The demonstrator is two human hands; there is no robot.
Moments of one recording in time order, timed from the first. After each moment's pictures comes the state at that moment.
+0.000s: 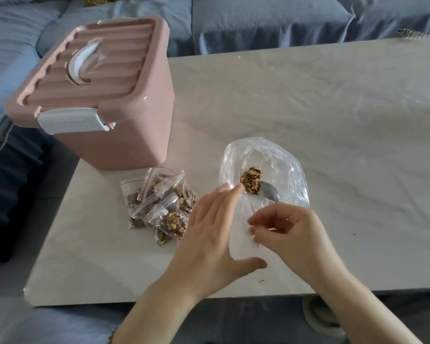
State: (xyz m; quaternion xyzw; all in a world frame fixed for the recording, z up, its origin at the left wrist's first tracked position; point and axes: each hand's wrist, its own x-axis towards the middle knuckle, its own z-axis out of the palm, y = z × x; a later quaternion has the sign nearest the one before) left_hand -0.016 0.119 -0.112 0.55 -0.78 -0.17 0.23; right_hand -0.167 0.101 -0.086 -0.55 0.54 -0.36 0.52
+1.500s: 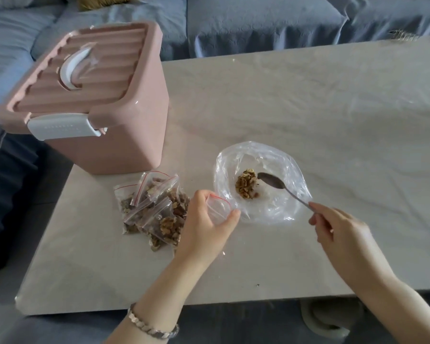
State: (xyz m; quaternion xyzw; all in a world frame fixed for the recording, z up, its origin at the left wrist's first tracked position) left_hand -0.027 0.087 -0.138 0.69 -0.53 -0.36 0.34; right_hand -0.245 0.092 -0.130 -0.68 0.67 -0.22 0.21
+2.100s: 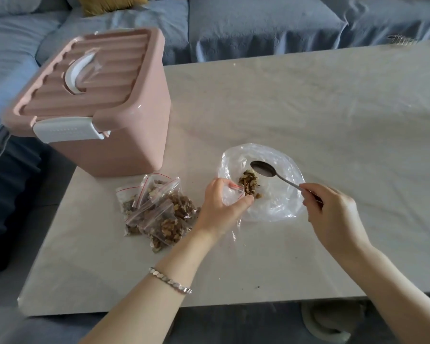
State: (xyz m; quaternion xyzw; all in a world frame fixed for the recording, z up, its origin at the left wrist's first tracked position) left_hand -0.040 0.052 -0.138 0.64 -0.52 -0.46 0.34; right_hand -0.235 0.054 -0.136 -0.67 0.64 -0.32 0.18
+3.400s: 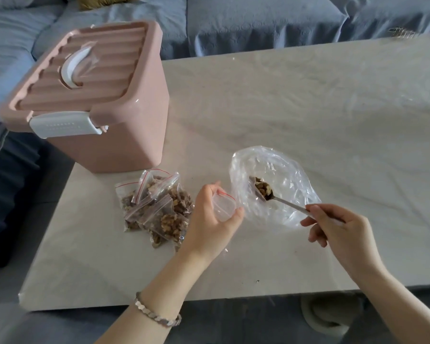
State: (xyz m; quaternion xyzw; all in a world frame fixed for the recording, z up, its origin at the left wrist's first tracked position) left_hand -0.032 0.085 -0.138 0.65 -0.55 -0.38 0.36; right_hand -0.240 0.088 -0.132 -0.44 0.65 -0.43 0.45
